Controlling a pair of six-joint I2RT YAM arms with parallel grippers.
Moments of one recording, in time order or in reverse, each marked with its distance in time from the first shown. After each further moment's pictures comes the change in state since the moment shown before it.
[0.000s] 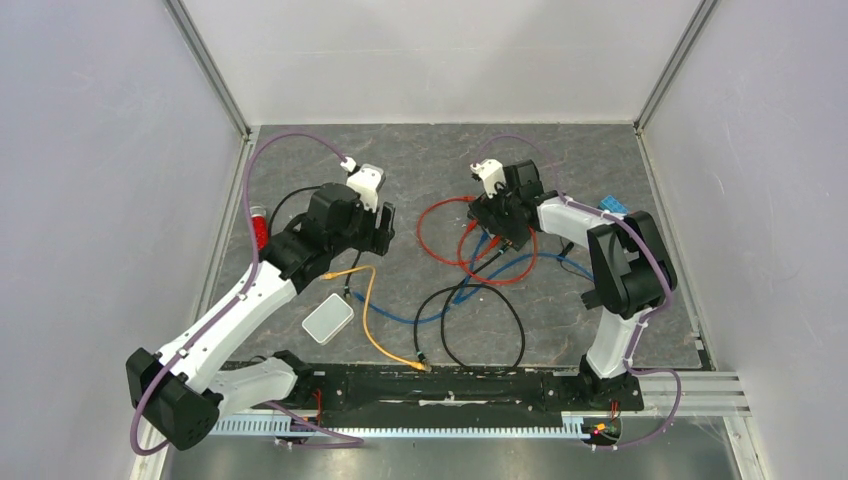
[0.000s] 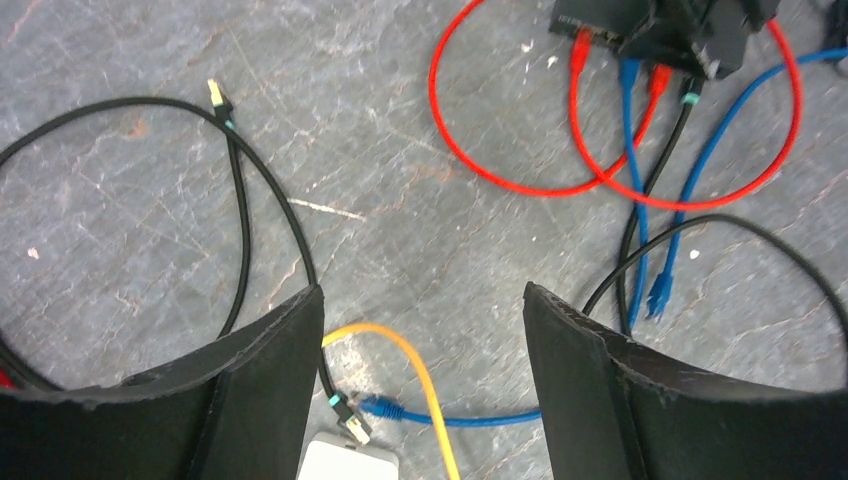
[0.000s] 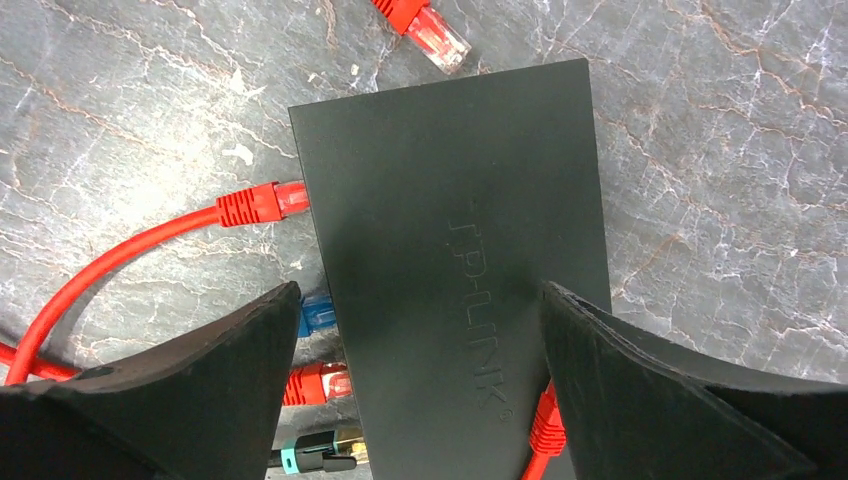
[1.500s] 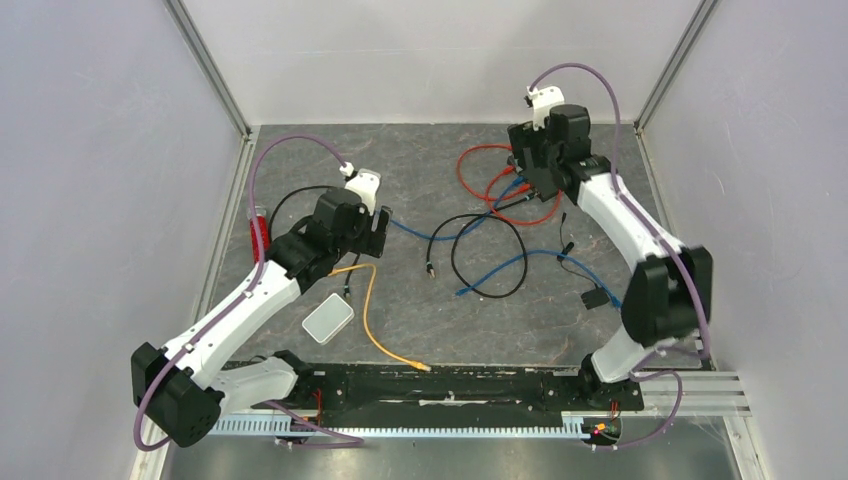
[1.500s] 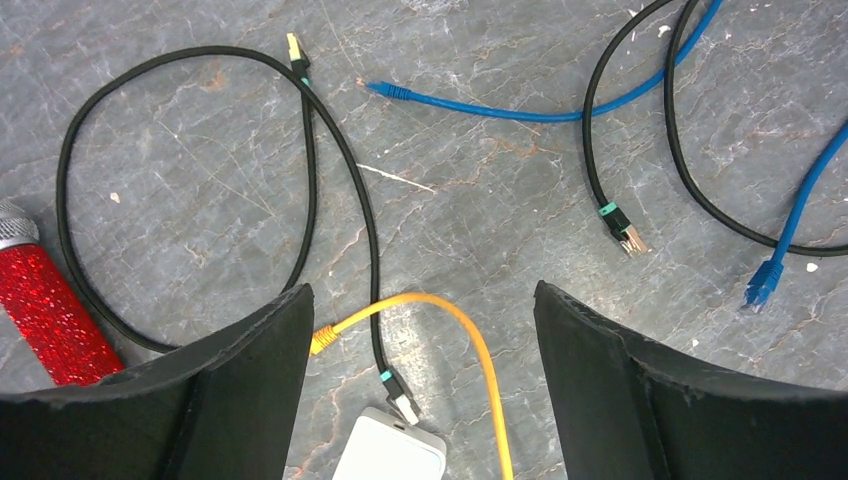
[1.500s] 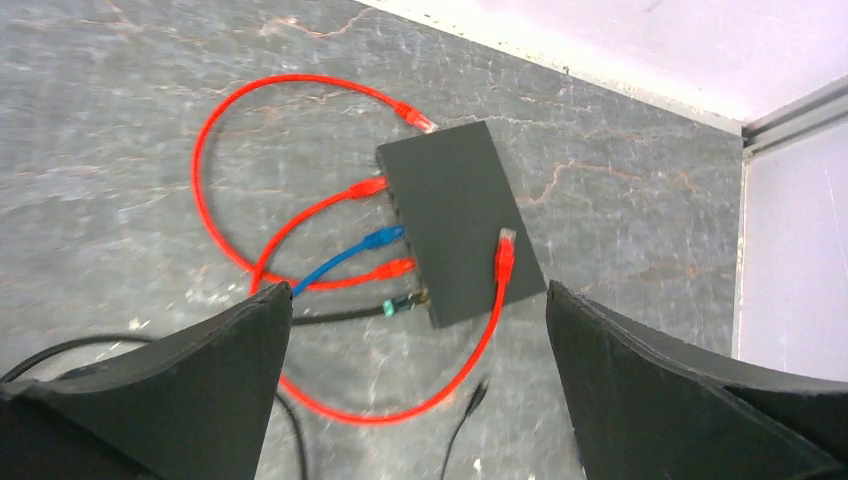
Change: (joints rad) left arm 0.000 0.004 -0.058 -0.014 -0.154 0.036; right arm -0.126 -0.151 0.274 -0.063 0.257 0.134
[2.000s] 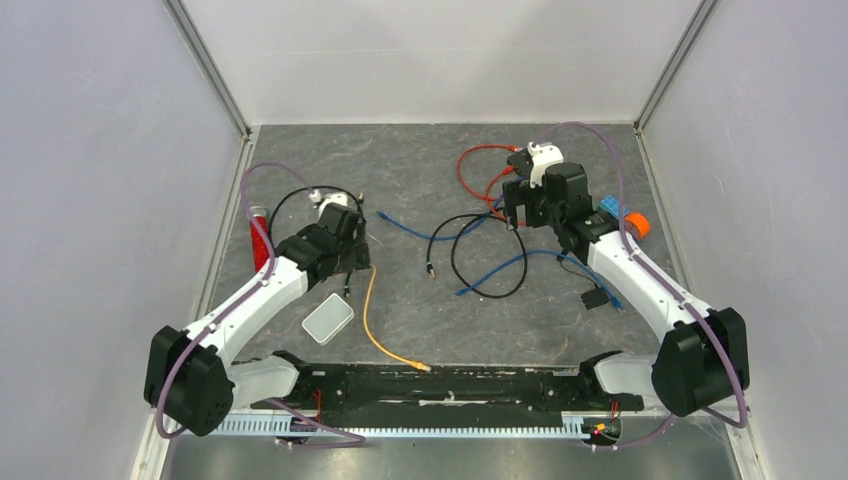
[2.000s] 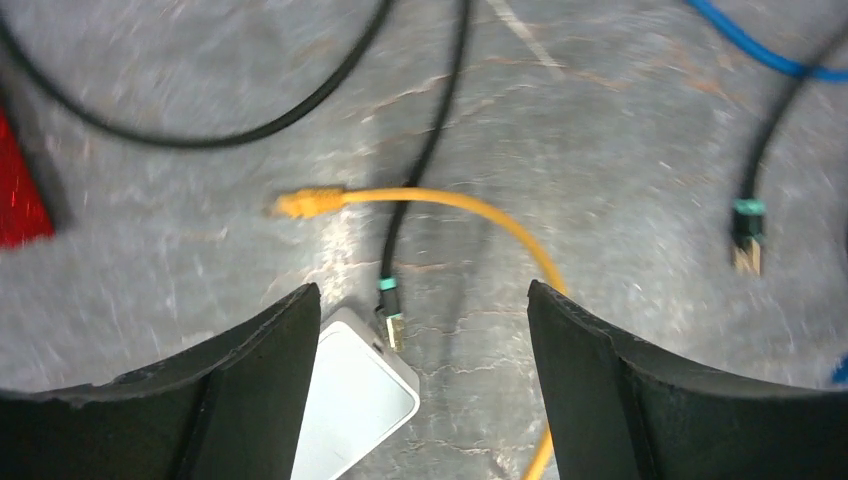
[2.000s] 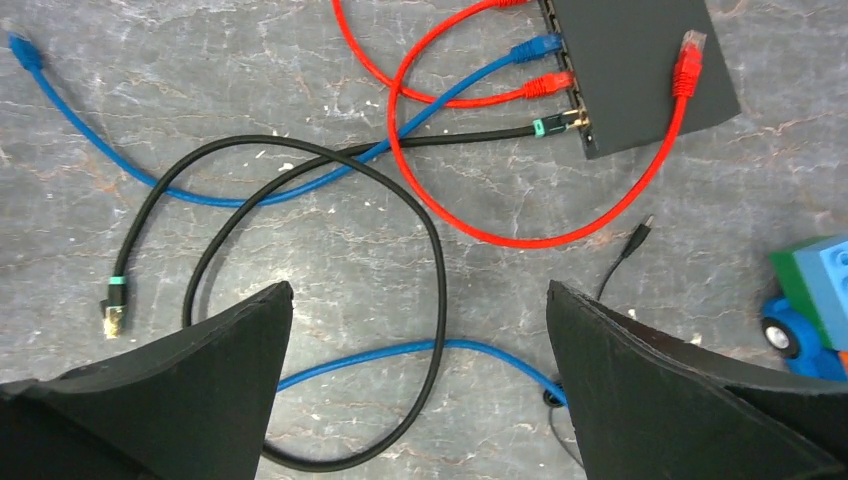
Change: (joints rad) left arm 0.086 0.072 -0.117 -0.098 -0.056 -0.344; right arm 0.124 -0.387 -0.435 -0.058 -0.073 0.224
